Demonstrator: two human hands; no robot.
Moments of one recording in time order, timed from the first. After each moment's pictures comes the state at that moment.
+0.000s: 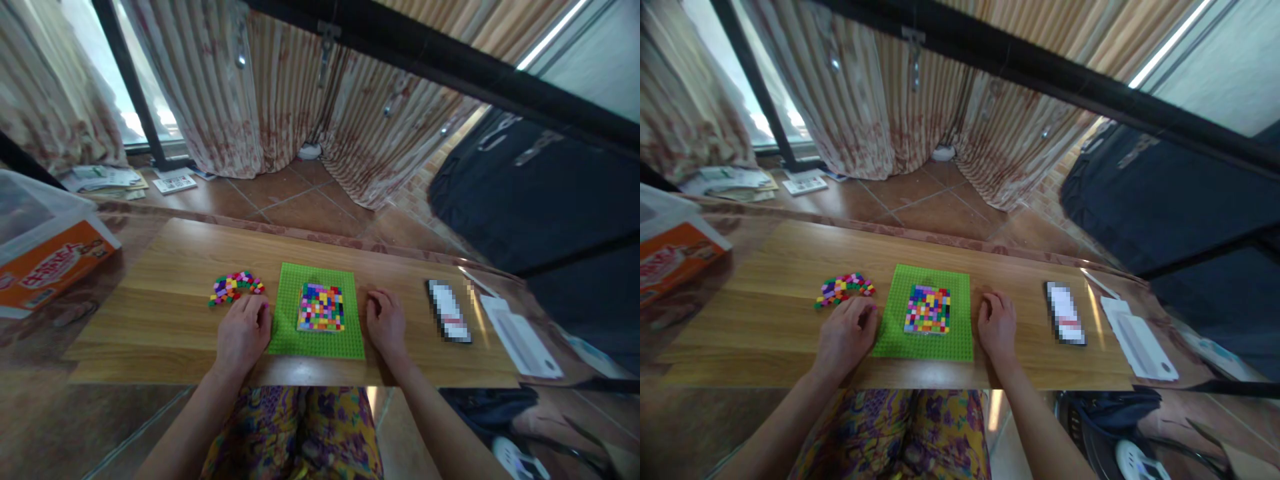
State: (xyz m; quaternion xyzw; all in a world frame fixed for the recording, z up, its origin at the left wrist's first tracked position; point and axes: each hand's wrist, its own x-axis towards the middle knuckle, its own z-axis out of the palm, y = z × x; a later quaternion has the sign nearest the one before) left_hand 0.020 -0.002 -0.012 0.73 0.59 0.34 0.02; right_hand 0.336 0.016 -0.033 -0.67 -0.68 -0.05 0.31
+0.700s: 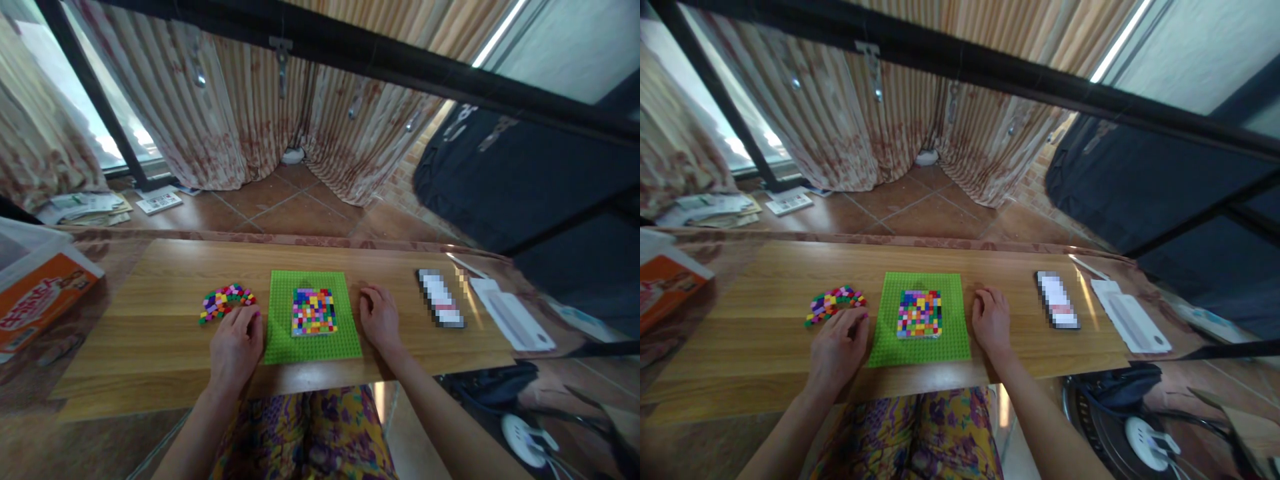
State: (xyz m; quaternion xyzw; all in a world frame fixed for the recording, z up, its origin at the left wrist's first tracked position) left_hand 0.017 0.002 -0.014 0.72 0.59 0.36 0.02; right_hand 0.332 0.016 -0.033 -0.68 -0.66 -0.04 0.31
